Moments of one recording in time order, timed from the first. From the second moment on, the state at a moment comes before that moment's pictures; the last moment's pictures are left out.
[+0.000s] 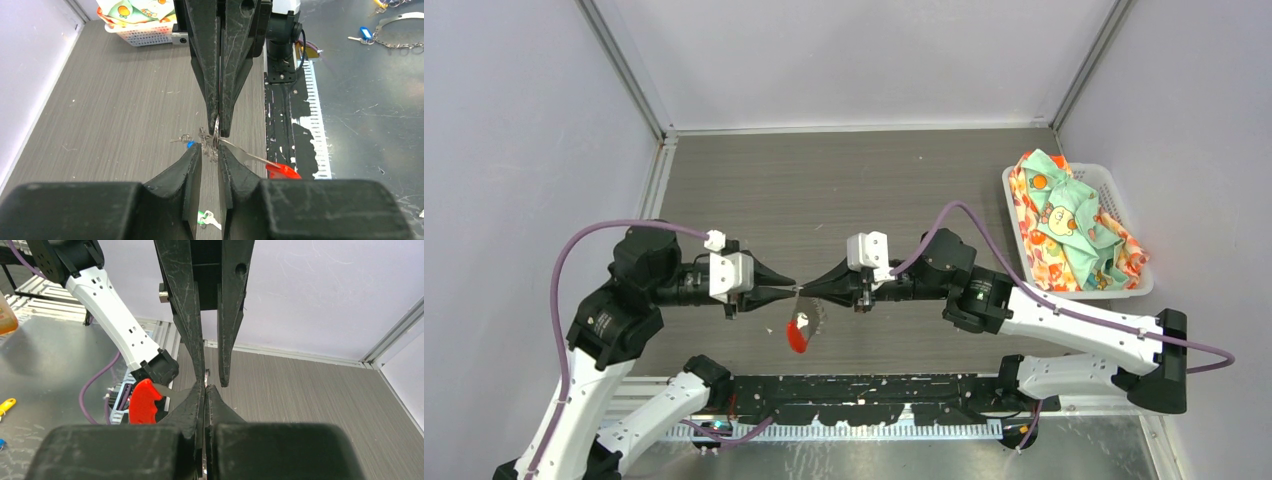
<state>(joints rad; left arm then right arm) -0.53 0.71 1.23 -0.83 0.89 0.46 1.18 1.12 1.03 0.18 -0.41 -0.15</state>
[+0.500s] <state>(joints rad) -0.53 0.72 1.23 -0.80 0.91 0.34 1.18 1.11 1.01 0.26 -0.42 -0.11</state>
